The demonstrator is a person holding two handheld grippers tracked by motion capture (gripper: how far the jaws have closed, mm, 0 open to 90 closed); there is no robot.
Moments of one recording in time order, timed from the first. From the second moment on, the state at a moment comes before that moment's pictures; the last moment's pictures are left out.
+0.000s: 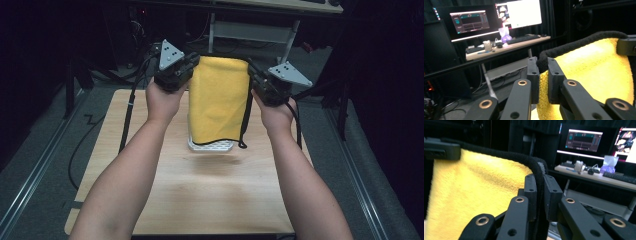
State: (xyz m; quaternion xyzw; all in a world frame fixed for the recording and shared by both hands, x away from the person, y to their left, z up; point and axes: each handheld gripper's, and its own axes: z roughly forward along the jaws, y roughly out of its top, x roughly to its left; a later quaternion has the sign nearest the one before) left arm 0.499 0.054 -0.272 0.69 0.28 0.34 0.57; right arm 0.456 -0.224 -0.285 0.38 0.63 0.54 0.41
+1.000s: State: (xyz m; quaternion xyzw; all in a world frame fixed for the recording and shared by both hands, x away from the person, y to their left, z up) left arm 0.539 0.063 -0.374 0.77 0.29 0.27 0.49; right arm 0.502 -0.220 -0.369 0.36 0.74 0.43 0.37
